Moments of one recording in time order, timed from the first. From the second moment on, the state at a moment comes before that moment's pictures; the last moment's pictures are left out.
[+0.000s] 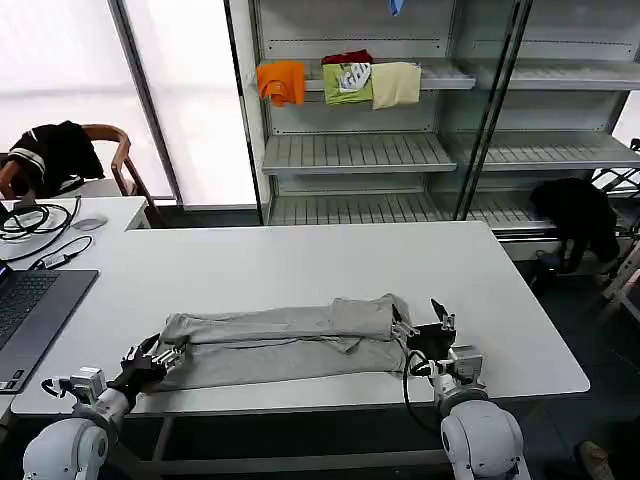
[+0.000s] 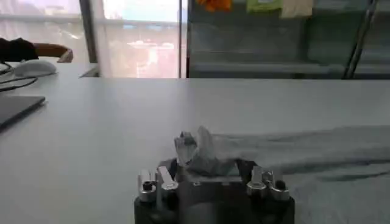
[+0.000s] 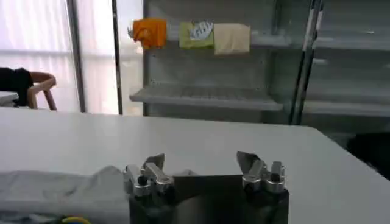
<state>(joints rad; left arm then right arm) 1.31 -1.24 -0.82 -1.84 -0.31 0.49 0.31 -1.22 1.47 0.45 2.12 0.05 -0.54 -0.03</state>
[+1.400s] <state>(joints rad) 1.27 -1.13 -1.00 -1.84 -0.13 0.38 0.31 -1.22 1.46 0.46 2.14 0.04 -0.53 -0.04</state>
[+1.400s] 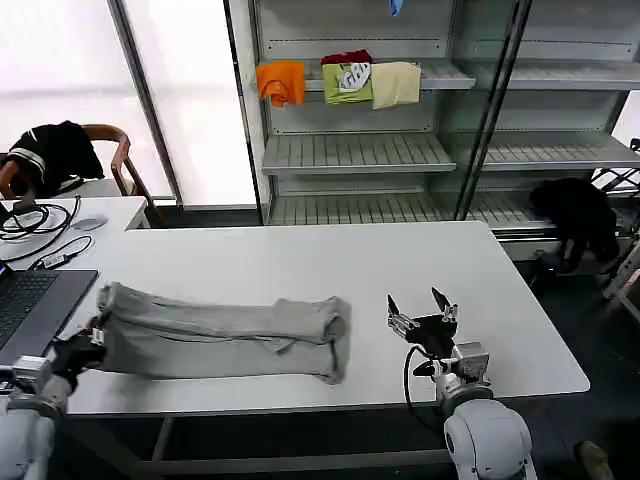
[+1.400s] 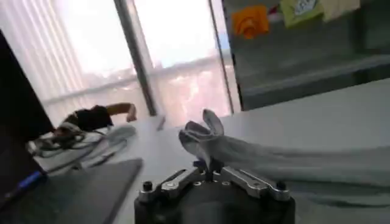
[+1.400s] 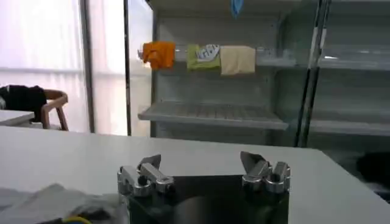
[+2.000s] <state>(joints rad) 1.23 -1.24 -0.80 -2.12 -0.05 0.51 0.29 -1.22 1.44 0.47 2.07 0.00 -0.49 -0.08</state>
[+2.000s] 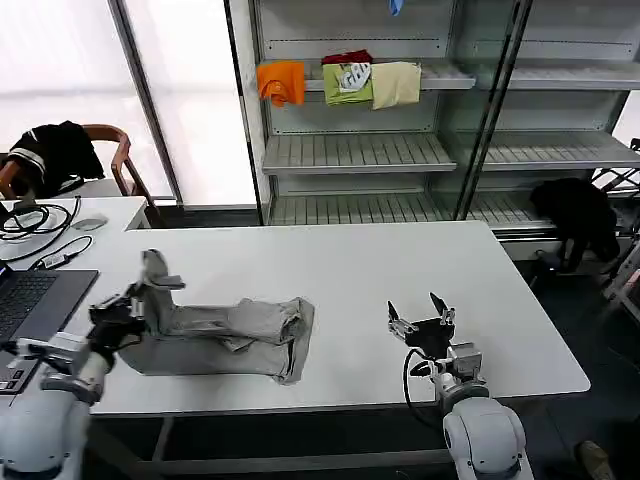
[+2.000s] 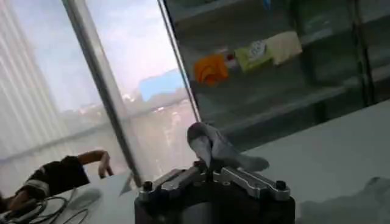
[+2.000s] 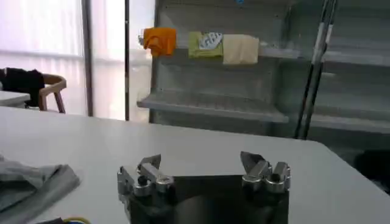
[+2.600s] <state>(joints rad) 1.20 -1.37 -0.44 -2.14 0.05 0.57 0.22 -1.22 1.44 0.48 2.02 -0.01 -0.47 -0.08</state>
